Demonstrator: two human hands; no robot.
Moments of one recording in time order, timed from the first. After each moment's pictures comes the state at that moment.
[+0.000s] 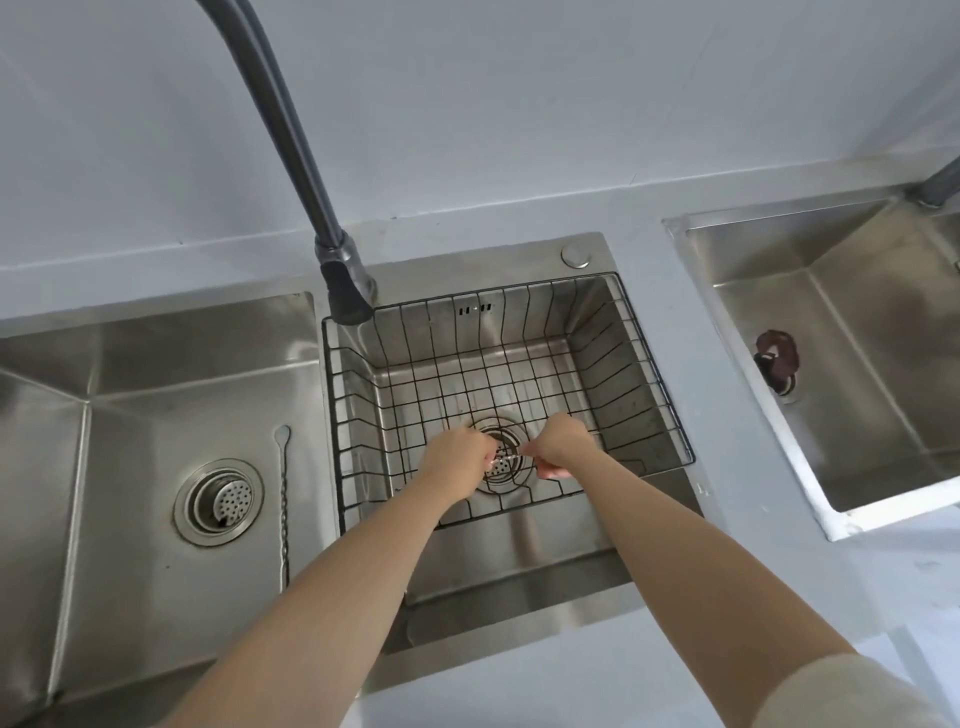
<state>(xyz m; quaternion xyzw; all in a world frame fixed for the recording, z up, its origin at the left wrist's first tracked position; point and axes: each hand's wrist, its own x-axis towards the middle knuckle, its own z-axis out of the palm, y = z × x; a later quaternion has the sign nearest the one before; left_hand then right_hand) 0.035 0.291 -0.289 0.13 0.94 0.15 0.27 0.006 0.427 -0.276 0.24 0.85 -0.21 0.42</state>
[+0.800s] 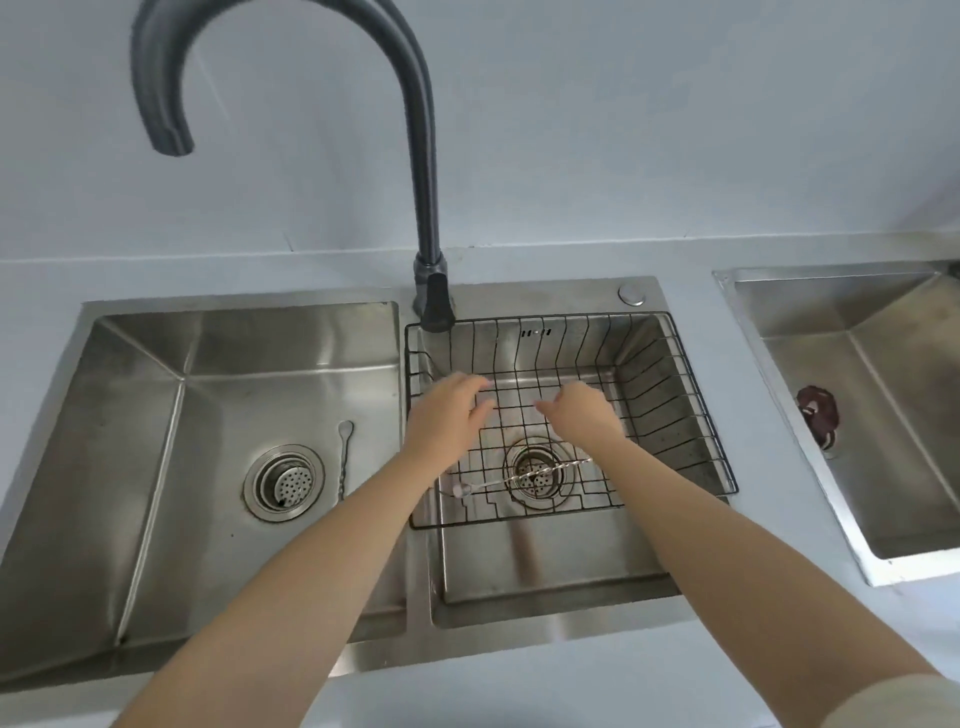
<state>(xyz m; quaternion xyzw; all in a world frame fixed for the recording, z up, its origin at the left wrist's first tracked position) 0.040 0.217 -0.212 0.02 0.95 0.31 0.05 0.001 0.370 -0.205 0.11 0.93 -0.23 0.27</state>
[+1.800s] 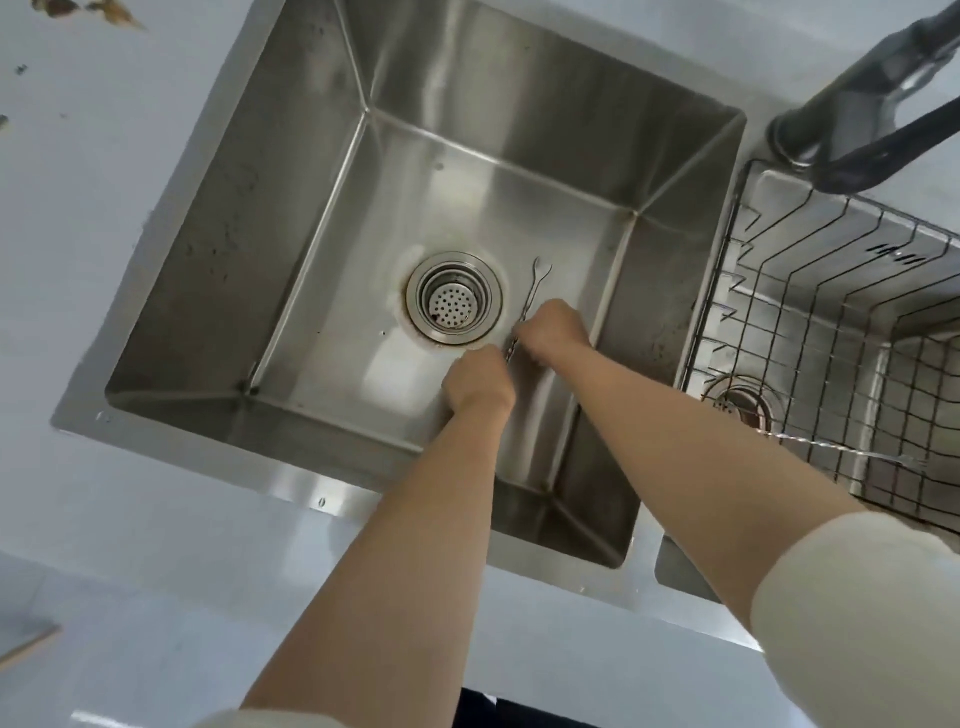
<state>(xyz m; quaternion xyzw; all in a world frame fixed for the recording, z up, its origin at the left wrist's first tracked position) 0.134 0.082 -0.370 -0.39 0.82 0.31 0.29 0.052 0.123 -0.375 0.01 0.90 -0.19 0.40</state>
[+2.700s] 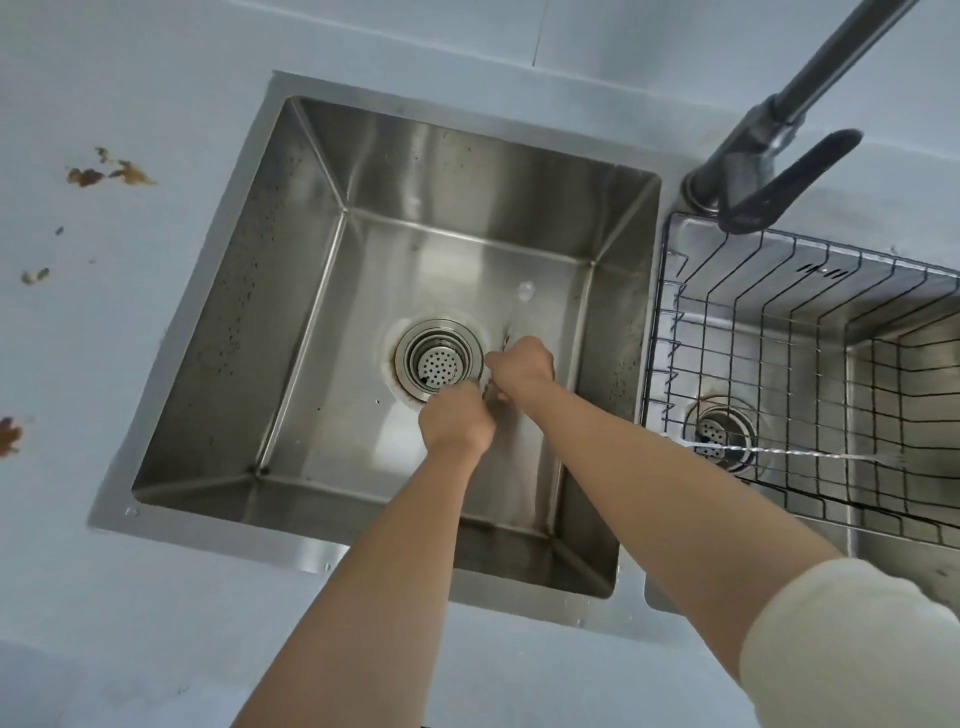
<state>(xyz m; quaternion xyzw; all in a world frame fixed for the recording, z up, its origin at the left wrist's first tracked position) 0.130 0.066 -0.336 -0.31 0.89 0.25 0.23 0.056 0.108 -0.333 0.13 0.85 -0.35 0.36</state>
